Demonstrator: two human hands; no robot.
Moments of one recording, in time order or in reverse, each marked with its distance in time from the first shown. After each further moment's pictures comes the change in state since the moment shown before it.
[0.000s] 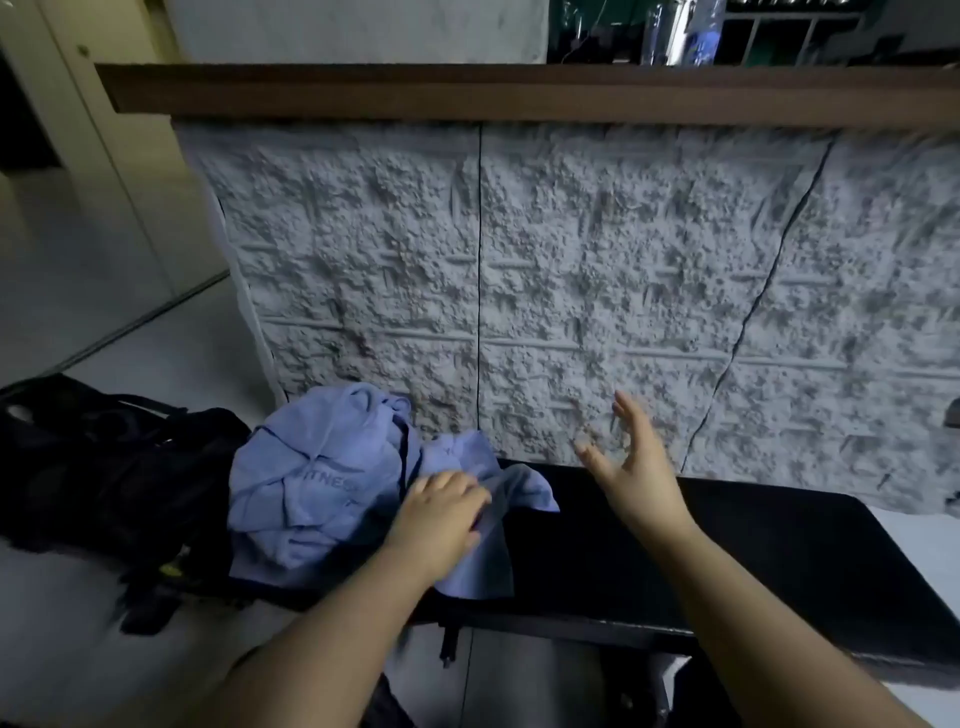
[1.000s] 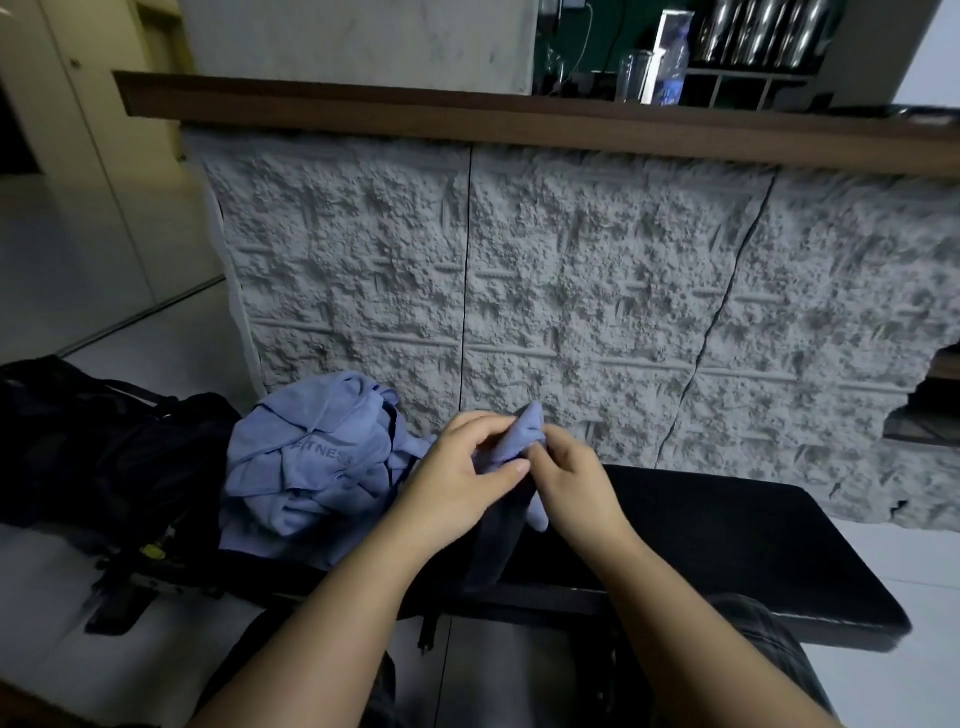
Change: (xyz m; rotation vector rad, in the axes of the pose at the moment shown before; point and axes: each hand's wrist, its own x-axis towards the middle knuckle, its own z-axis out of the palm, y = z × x) left_hand -0.045 0.059 -0.084 -1.133 0.331 -0.046; right_hand -0.073 -0.050 0.021 0.213 -0.131 -0.024
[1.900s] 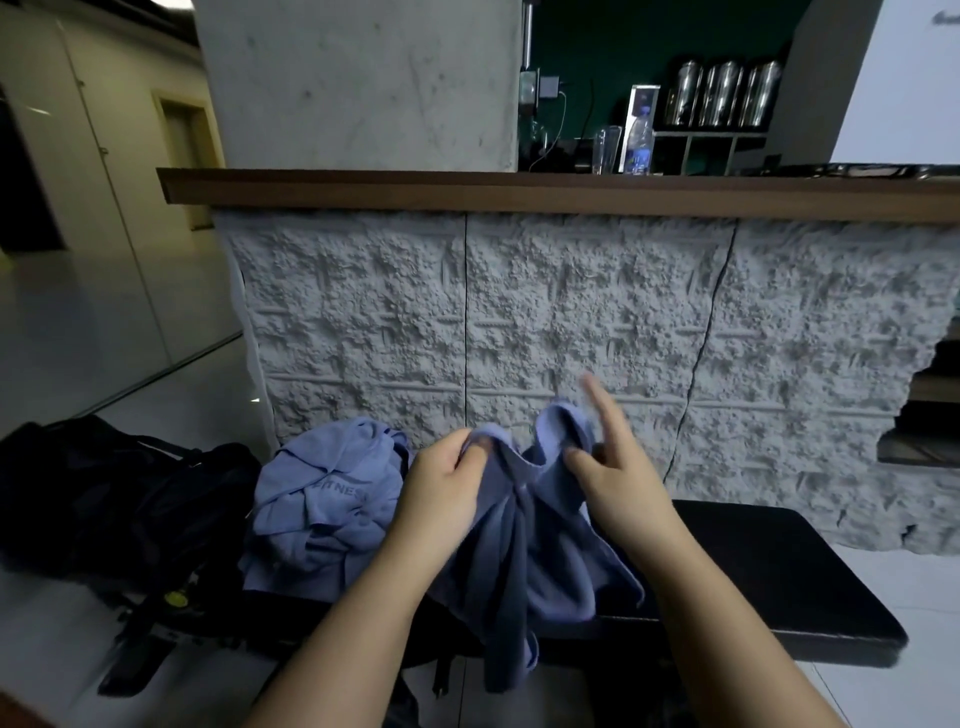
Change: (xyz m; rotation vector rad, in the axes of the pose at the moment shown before) left_hand -0.026 0.063 -0.017 0.046 0.228 -0.152; right_hand -0.039 -0.060 -0.042 0.026 0.056 -0.094
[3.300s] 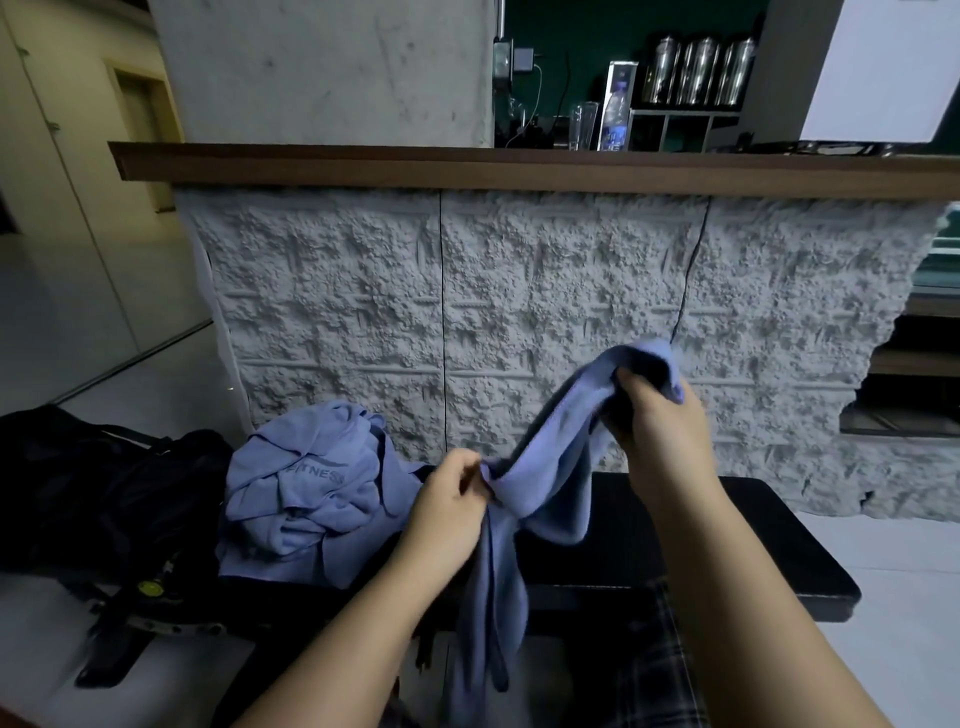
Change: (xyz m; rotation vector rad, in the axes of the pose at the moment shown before) left_hand -0.015 -0.032 0.038 0.035 -0.098 -0.060; right_hand 0.012 -0.007 -0.039 0.383 0.461 0.216
